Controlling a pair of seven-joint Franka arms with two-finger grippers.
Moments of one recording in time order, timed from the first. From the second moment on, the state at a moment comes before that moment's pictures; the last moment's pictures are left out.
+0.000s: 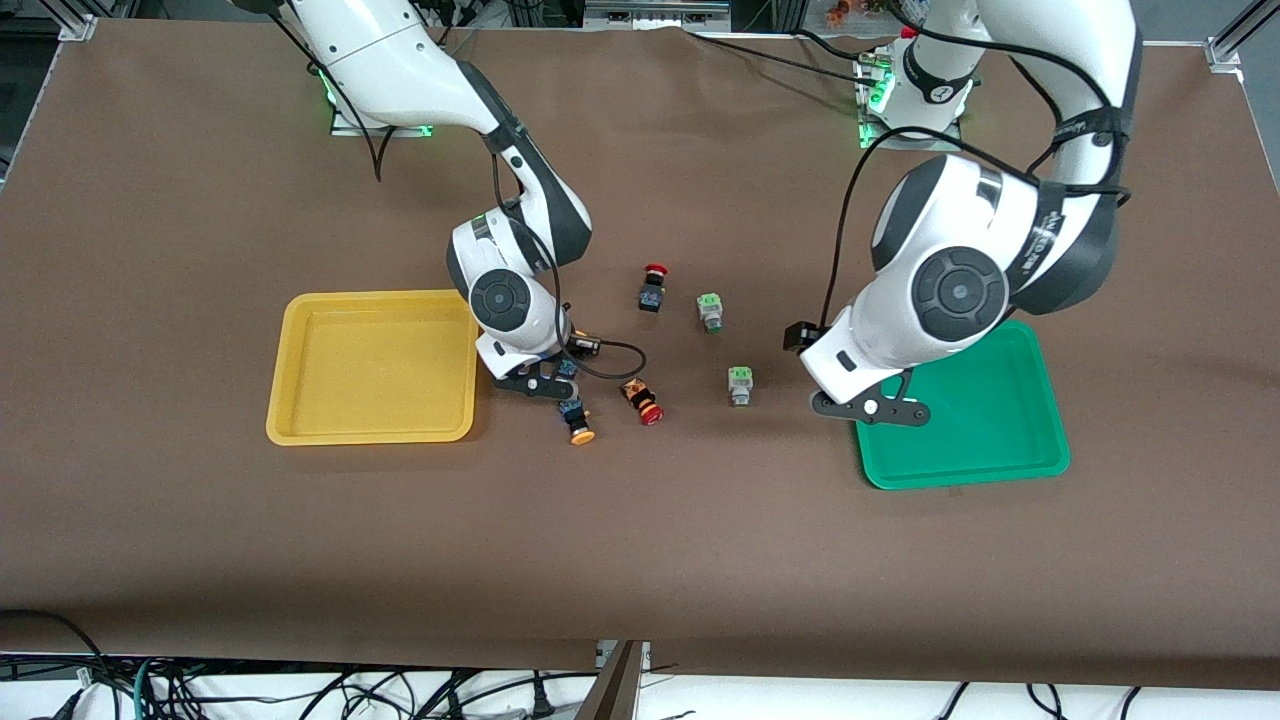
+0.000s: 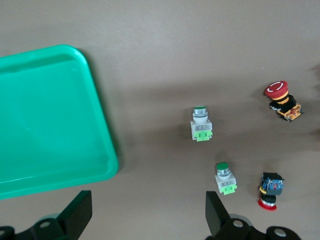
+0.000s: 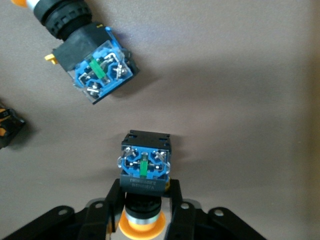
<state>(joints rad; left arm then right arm) -0.43 0.53 0.05 -1.36 -0.11 1.70 -0.28 0.65 0.71 -0.06 -1.65 0.26 2.25 0.59</state>
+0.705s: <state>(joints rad) -0.48 0.56 -0.06 -1.69 -0.04 2.22 -0.46 0.59 0.56 -0.23 -1.70 0.26 1.94 0.18</state>
